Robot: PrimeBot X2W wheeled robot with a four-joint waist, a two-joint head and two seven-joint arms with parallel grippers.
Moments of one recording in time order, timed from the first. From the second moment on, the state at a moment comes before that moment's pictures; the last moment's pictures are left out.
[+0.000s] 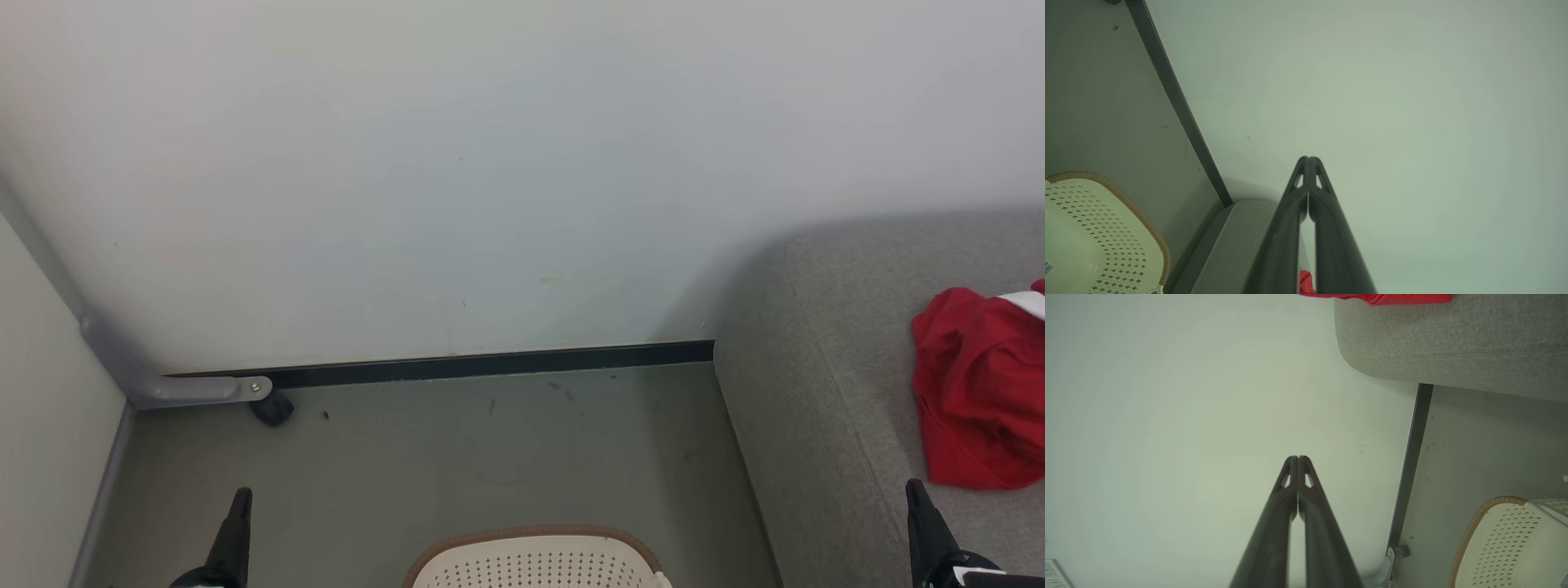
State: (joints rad) left arm -0.08 0.04 0.09 0.30 -1.60 -0.12 0.11; right arm -0.09 -0.04 -0.13 0.30 1.60 0.12 0.11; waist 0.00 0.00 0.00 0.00
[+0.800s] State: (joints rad) left arm -0.08 0.04 0.09 0.30 -1.60 -0.12 0.11; right arm -0.09 -0.04 -0.13 0.30 1.60 0.12 0.11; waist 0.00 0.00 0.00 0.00
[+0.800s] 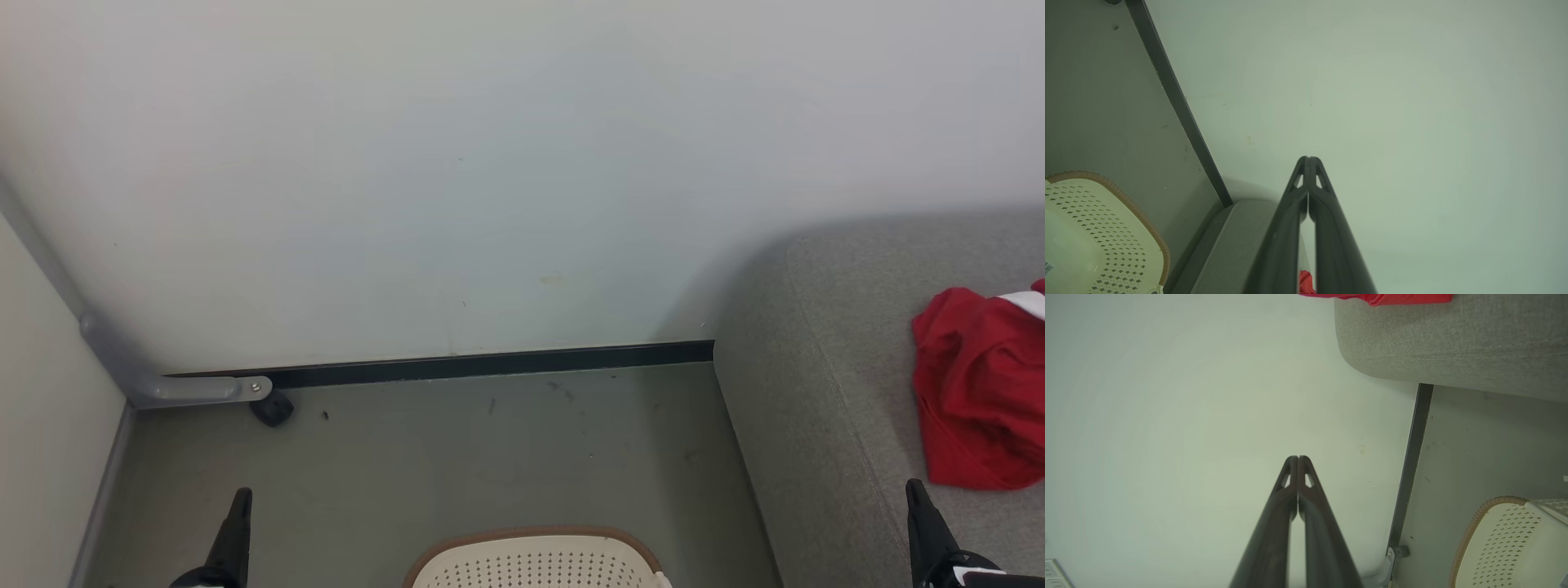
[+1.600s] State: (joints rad) left arm -0.08 0.04 0.09 0.30 -1.60 -0.12 0.11; right arm -0.09 -0.04 -0.13 0.30 1.60 0.12 0.11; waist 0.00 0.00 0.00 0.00
